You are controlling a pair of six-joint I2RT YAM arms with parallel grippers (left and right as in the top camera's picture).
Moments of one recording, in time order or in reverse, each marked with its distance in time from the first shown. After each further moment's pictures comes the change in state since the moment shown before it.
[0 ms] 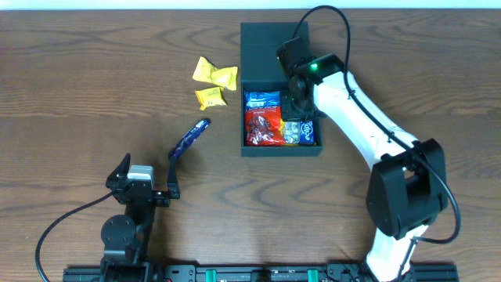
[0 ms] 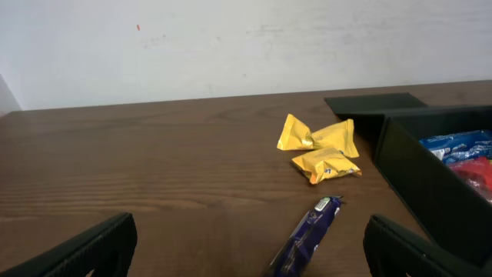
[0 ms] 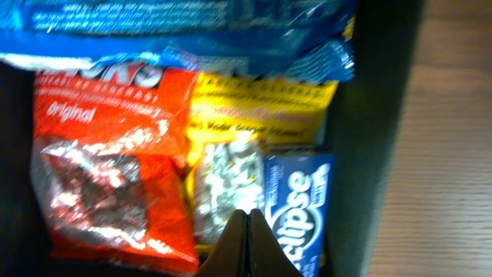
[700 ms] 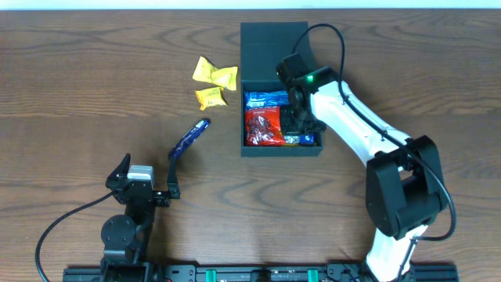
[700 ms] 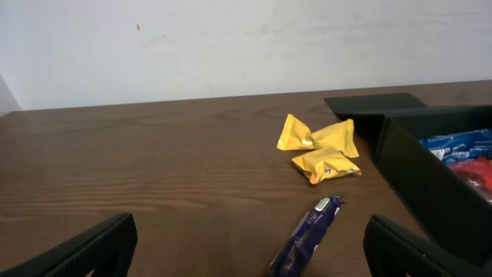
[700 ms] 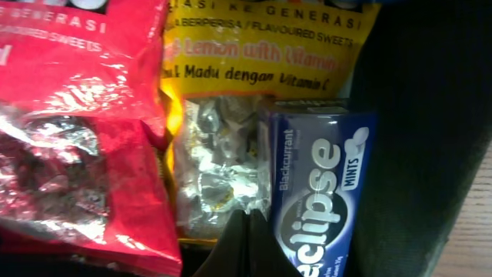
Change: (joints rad) left arm 0.000 0.000 0.000 0.000 0.000 0.000; right arm 0.001 0.000 -0.128 0.046 -0.035 0.019
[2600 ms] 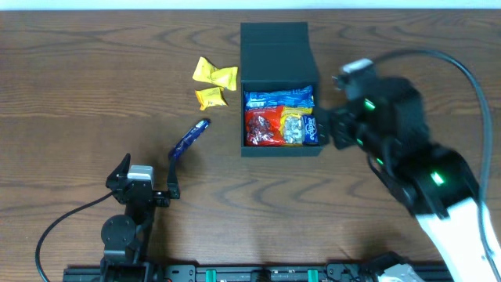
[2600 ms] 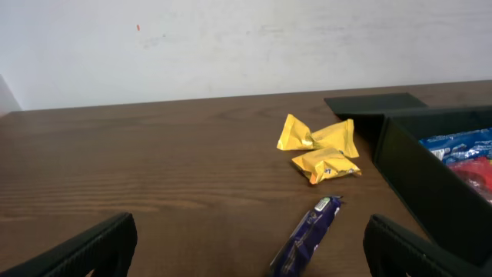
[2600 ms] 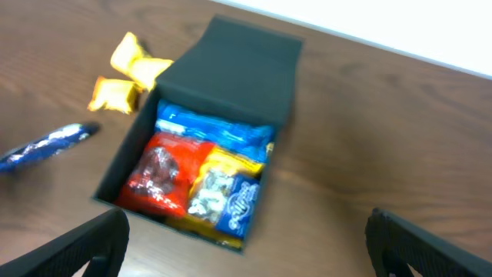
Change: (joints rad) left arm 0.000 0.000 0.000 0.000 0.000 0.000; right arm -0.051 -0.884 -0.251 0.202 0.075 -0.415
